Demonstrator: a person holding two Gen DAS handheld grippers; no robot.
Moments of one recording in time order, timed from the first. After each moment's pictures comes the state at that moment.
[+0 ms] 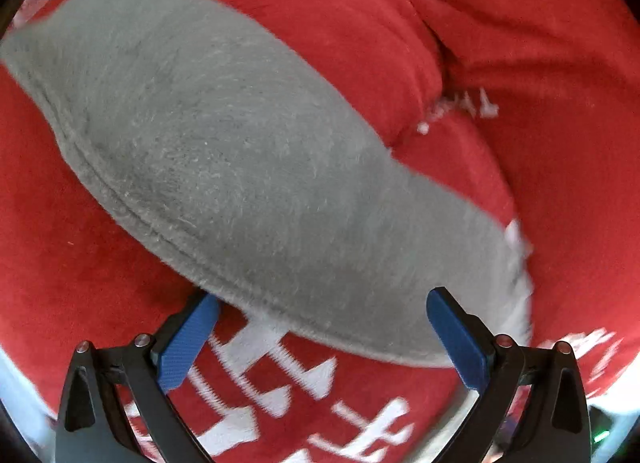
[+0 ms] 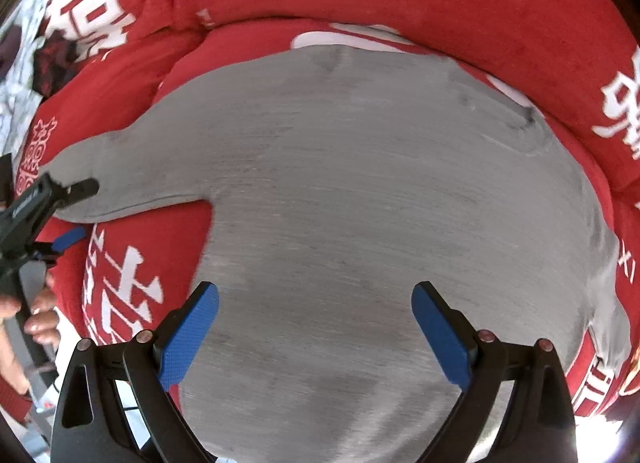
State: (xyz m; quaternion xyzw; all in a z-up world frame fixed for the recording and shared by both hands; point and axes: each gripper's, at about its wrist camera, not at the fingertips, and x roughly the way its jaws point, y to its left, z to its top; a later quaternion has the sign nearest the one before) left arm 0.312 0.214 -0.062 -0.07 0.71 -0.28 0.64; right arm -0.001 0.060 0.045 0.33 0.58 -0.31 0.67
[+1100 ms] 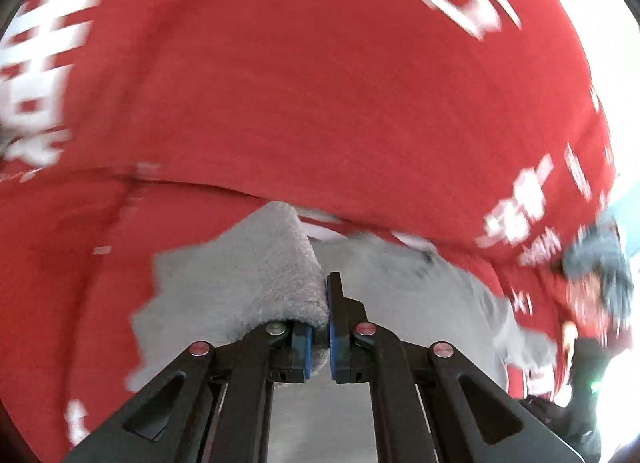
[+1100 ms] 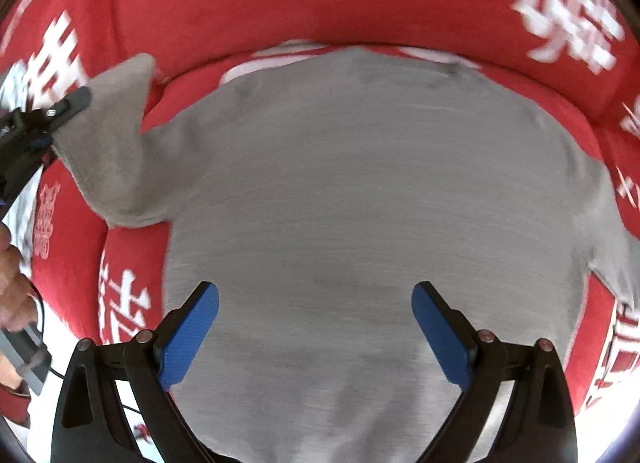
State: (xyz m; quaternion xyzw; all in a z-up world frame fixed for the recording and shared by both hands) left arm 0.122 0.017 0.081 0.14 0.48 -0.60 0.62; right arm -0.120 0.036 0.068 0.42 0.49 -0.39 0.66
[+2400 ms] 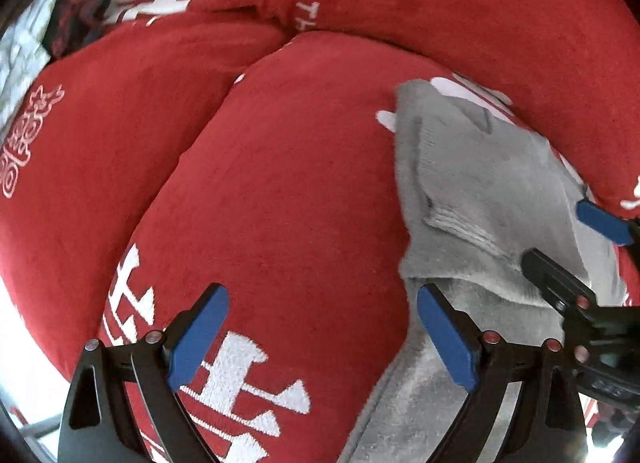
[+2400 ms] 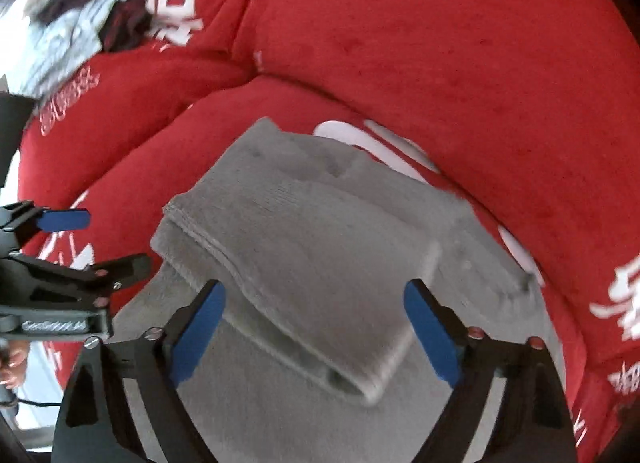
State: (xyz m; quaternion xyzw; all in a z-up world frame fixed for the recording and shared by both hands) left arm 0.142 0.119 -0.002 0.23 0.59 -0.35 0.69; right arm 0.027 0.004 0.038 0.13 0.54 -0.23 0.80
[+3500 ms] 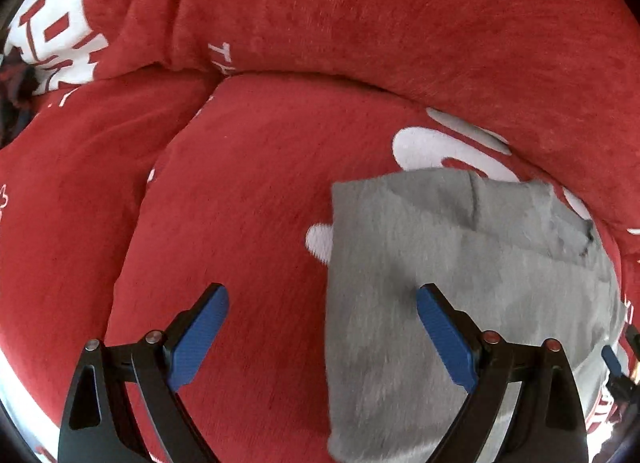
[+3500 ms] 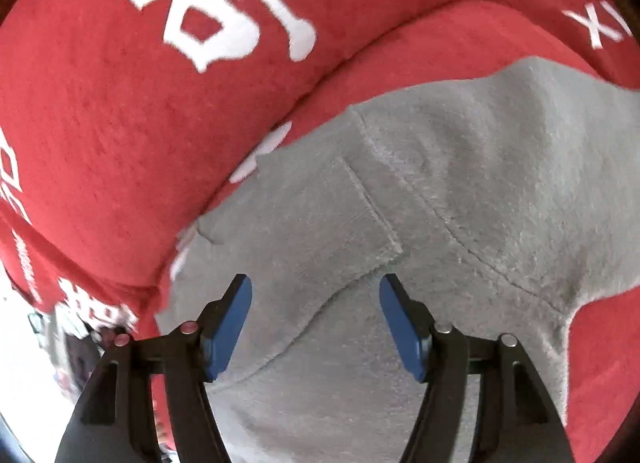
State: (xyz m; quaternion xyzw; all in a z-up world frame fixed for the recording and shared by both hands) left arm 0.166 -0.002 -0.022 0.28 0.58 -0.38 0.66; right arm -0.274 -0.091 -0.005 0.65 0.19 -0.42 0.60
